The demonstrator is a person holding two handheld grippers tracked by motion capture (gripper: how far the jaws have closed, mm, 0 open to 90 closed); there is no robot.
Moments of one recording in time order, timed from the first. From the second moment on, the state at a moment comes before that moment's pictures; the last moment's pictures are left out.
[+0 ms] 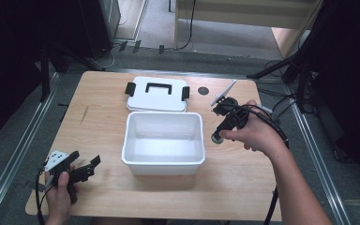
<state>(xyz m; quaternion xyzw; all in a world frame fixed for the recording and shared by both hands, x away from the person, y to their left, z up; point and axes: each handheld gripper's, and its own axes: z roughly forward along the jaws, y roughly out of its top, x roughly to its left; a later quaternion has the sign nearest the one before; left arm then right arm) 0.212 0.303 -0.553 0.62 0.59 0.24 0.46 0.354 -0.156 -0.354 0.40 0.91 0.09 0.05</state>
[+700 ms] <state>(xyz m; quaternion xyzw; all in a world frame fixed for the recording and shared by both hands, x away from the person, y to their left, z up) 0.214 0.303 -0.554 0.62 0.60 0.24 0.46 0.352 -0.094 -0.312 0.33 0.93 0.12 0.05</state>
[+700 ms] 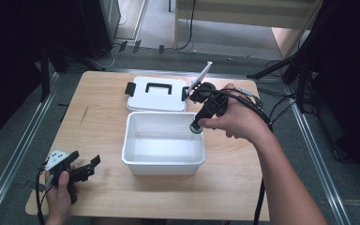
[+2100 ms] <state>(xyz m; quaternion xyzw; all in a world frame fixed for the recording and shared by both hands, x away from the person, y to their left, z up) 0.215 0.303 -0.554 0.62 0.60 0.23 0.45 0.359 -0.040 -0.457 0.26 0.97 0.01 0.00</state>
